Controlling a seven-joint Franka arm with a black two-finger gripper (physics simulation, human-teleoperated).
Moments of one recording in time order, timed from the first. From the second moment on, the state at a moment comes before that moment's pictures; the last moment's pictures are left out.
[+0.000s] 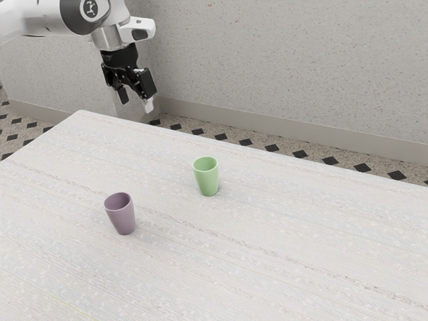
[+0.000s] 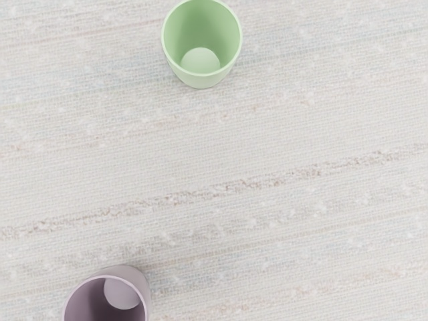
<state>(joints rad) -0.24 0.13 0.29 -1.46 -0.09 1.63 0.25</state>
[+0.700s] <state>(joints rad) -0.24 0.09 0.29 -1.55 -0.10 1.63 0.25</state>
